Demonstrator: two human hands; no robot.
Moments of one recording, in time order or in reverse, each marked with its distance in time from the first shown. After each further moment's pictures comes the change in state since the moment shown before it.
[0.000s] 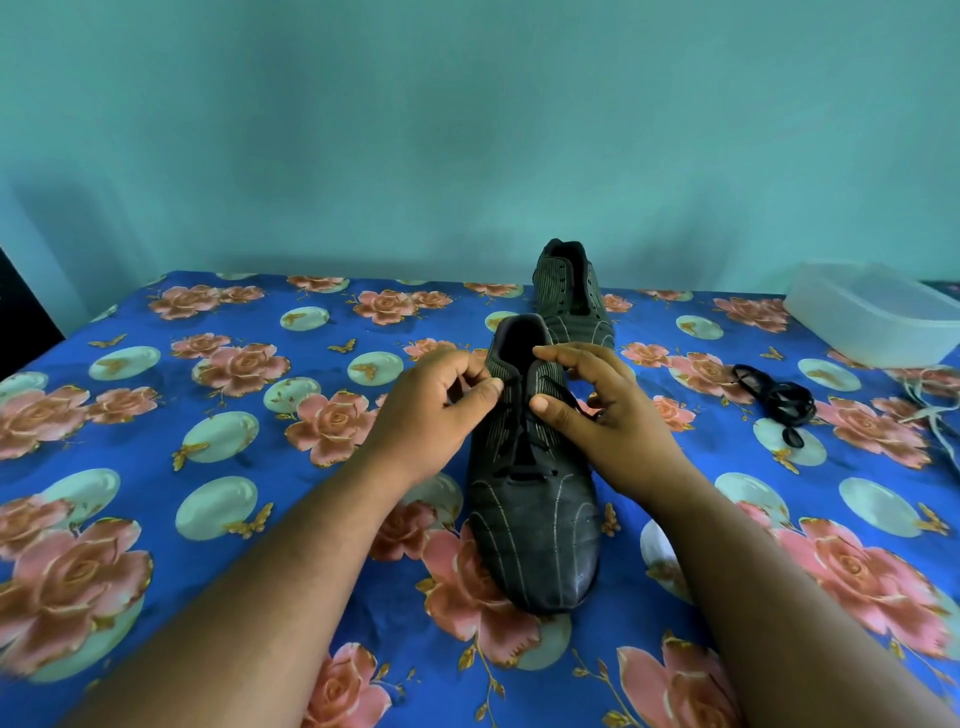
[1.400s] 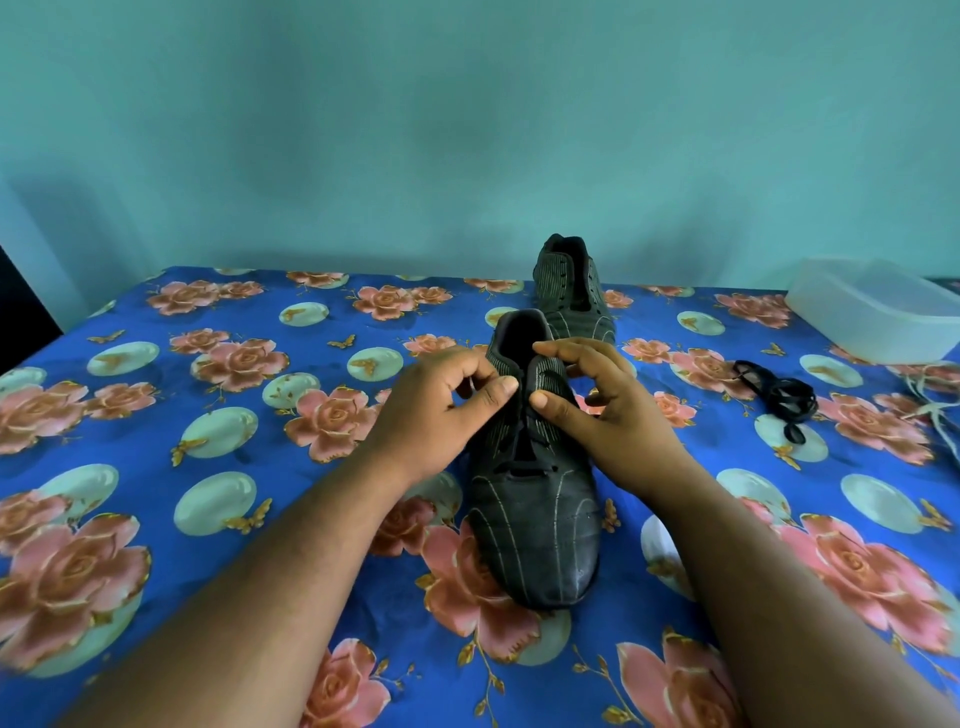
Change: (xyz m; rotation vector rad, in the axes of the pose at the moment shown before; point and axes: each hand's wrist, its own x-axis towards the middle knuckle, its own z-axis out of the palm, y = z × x) left_hand -0.001 0.001 0.000 0.019 -0.052 0.099; right_hand 0.001 -0.001 -0.001 0.025 -0.015 0.008
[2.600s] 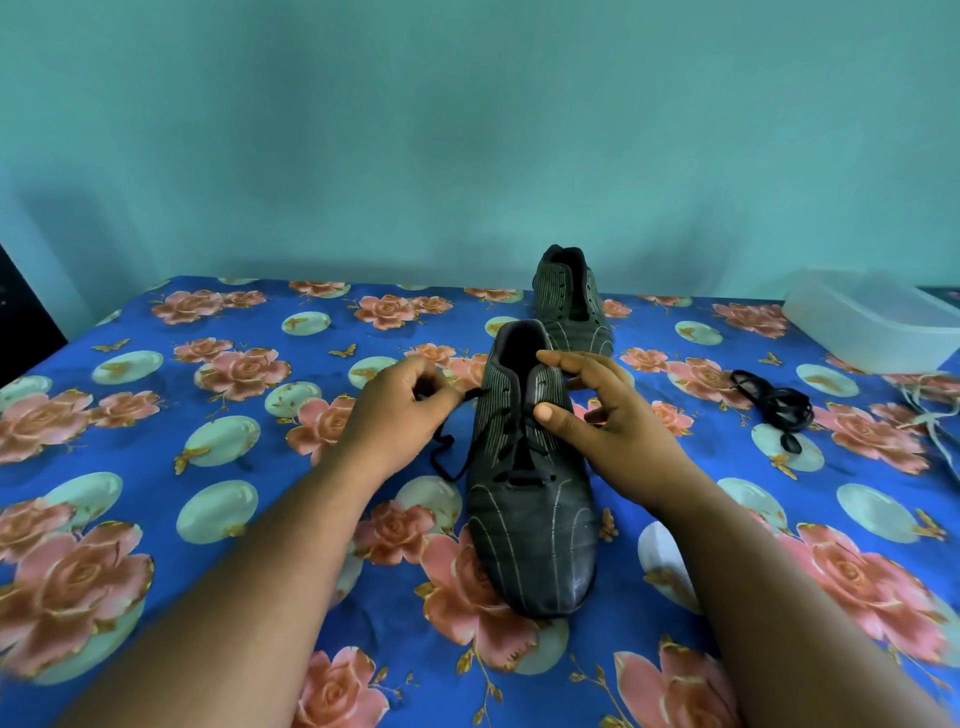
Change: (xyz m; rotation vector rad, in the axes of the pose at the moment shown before) left_hand 0.002 -0.015 -0.017 0.024 0.091 -0.408; right_hand -0.004 -0.004 -0.006 0.054 -0.061 0.085
